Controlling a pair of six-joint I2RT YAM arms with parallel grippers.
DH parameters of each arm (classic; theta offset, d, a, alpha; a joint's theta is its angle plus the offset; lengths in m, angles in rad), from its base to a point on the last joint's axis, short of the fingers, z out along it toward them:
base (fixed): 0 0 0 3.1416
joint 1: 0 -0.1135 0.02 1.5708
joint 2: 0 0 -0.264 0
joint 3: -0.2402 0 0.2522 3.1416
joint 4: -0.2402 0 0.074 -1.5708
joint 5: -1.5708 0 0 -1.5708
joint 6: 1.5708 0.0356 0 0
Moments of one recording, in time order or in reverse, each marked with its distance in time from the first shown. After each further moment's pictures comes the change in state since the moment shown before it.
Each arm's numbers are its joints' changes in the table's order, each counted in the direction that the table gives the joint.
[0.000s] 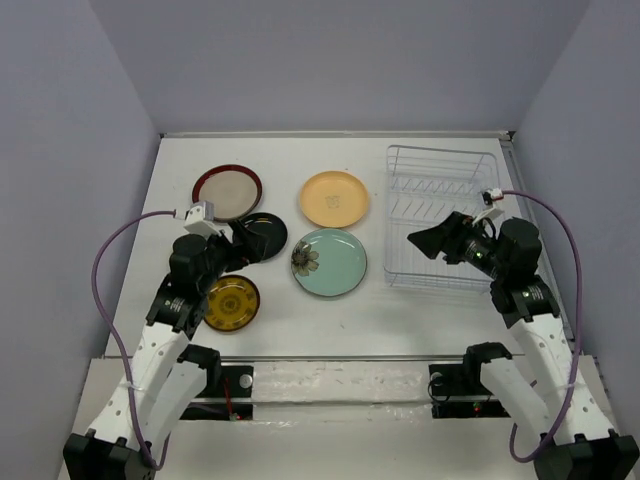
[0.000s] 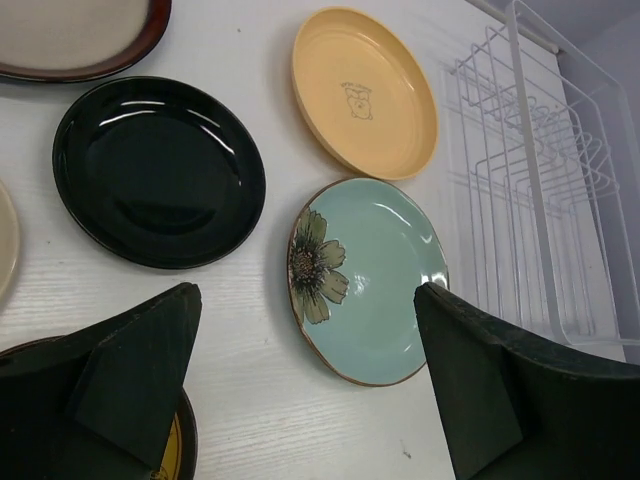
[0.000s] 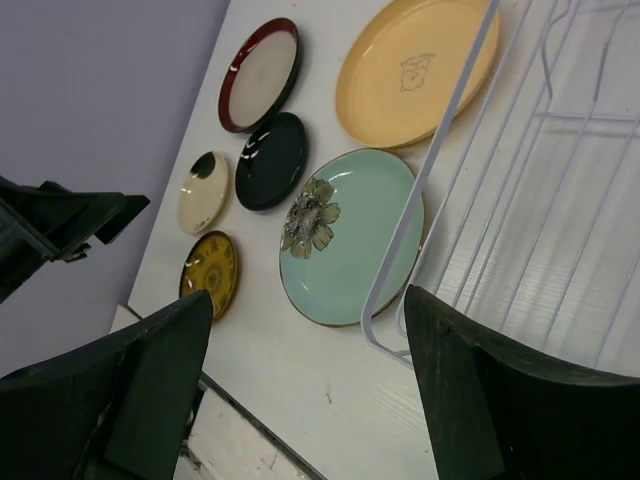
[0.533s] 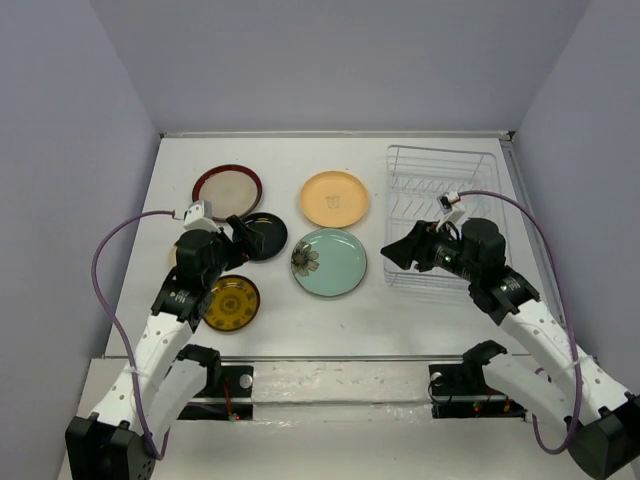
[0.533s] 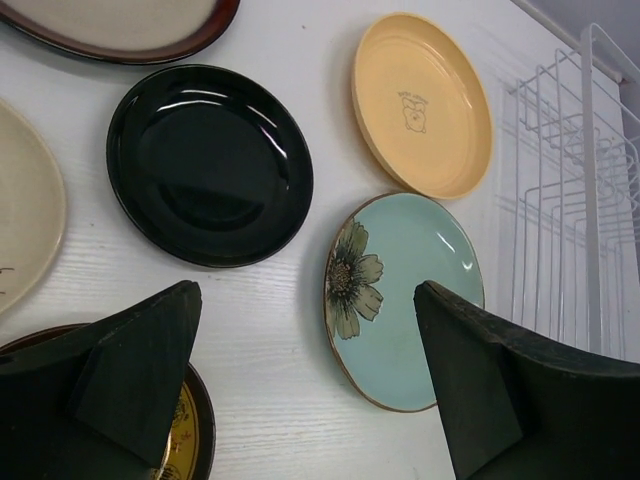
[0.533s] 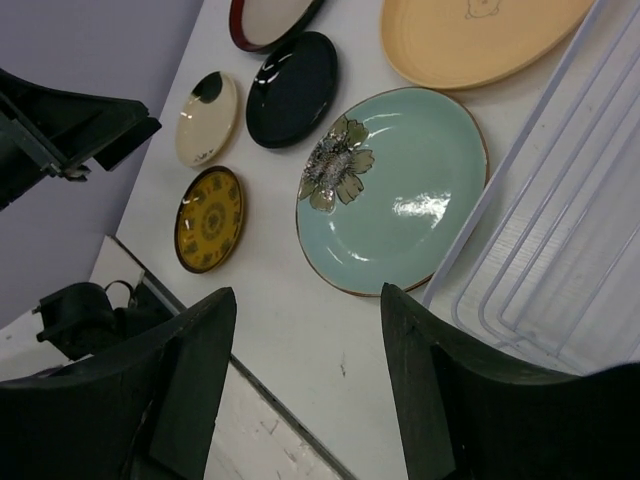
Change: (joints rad) left arm 0.000 0.078 -0.001 0.000 0.095 -0.040; right arm -0.355 0.125 0.000 0.054 -0.180 -0.015
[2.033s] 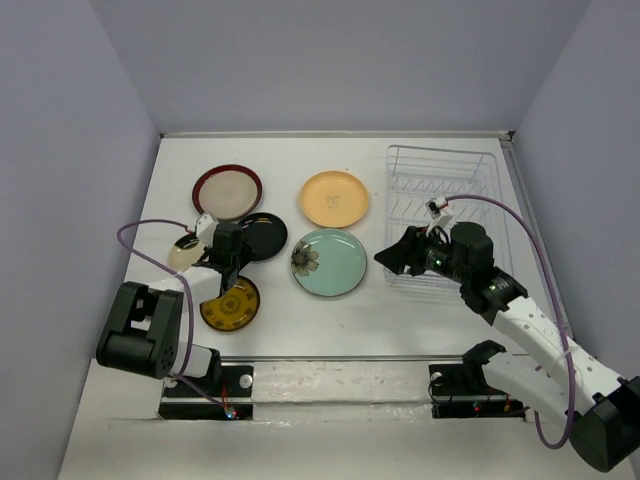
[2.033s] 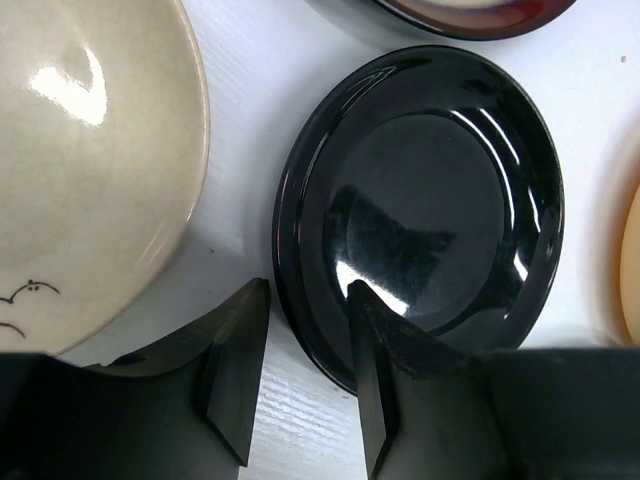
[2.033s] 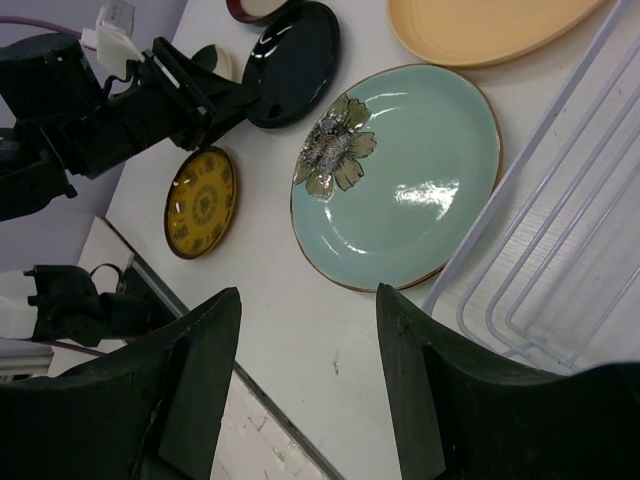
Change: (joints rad) left arm -0.005 0.656 0.060 0.377 0.322 -0.253; right arm -0.052 0.045 0.064 0.095 -0.011 -0.005
